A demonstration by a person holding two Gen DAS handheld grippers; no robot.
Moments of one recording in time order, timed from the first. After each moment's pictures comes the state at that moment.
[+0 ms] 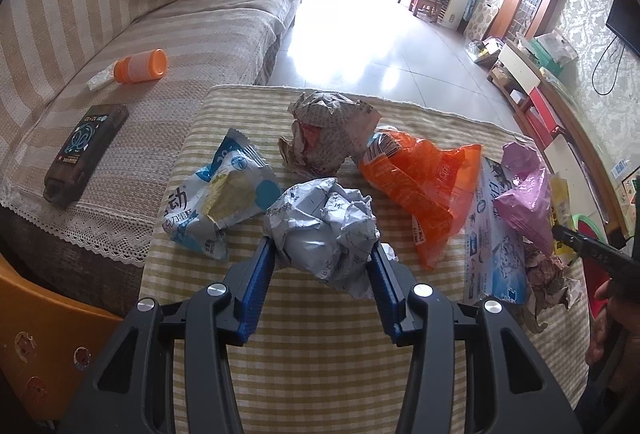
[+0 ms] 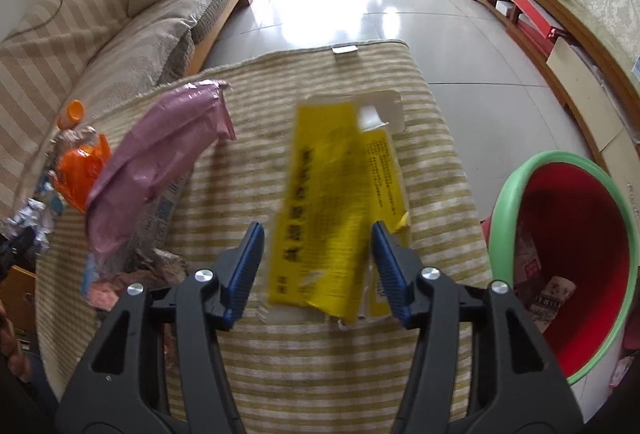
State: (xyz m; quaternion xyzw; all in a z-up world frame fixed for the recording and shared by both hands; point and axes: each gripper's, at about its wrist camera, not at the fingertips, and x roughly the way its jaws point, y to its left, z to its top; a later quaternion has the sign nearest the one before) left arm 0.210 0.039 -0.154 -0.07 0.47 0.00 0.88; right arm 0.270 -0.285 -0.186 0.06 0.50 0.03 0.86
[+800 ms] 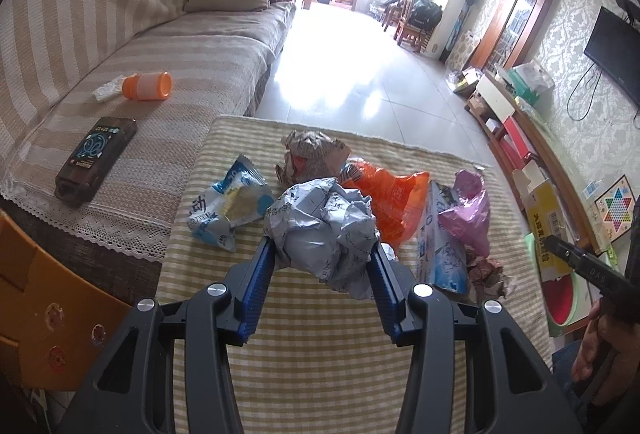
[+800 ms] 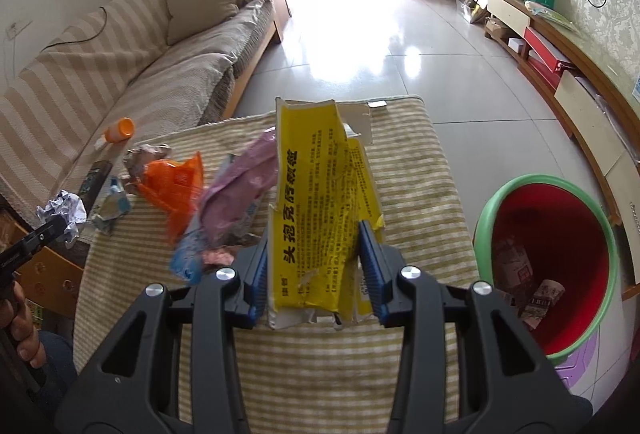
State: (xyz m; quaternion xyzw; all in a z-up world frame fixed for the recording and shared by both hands) left arm 0.161 0.051 -0.100 -0.11 0.42 -0.02 0.90; right arm 0.205 -0.278 -0.109 0.08 0.43 0.08 0.90
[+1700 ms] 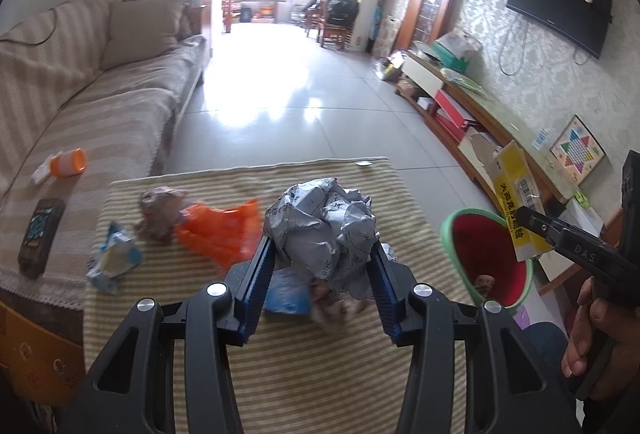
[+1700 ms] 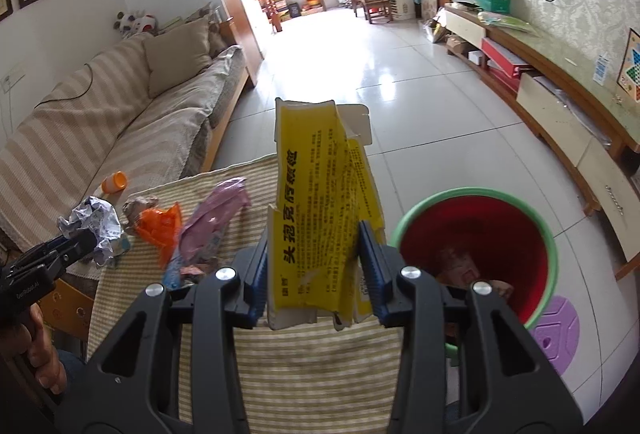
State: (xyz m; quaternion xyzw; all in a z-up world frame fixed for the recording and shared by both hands) left arm 0.161 -0.115 -0.044 -0.03 0.39 -0.14 0.91; right arm 0.158 -0.376 -0.058 0.13 0.37 0.03 0.92
